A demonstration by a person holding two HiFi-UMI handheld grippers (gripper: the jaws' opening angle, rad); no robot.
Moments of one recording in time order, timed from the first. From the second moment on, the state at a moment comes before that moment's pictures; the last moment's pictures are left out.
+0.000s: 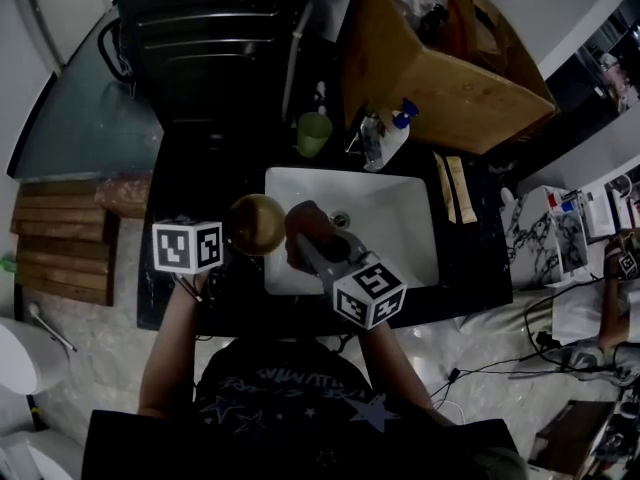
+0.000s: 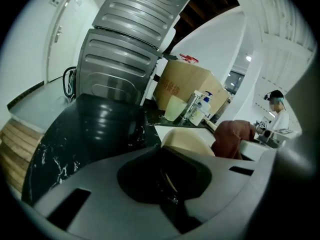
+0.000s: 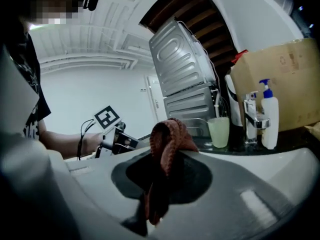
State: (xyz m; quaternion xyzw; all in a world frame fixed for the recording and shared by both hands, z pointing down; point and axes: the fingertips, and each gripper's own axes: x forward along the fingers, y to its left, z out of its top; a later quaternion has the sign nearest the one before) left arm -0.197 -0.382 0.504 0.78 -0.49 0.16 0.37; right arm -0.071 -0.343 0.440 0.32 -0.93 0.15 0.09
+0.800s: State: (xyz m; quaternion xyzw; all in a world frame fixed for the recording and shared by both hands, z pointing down) left arm -0.079 -0.332 0.482 0.79 -0.51 0.22 0.25; right arm -0.062 -0.311 0.492 0.20 -0.91 0.12 0.34
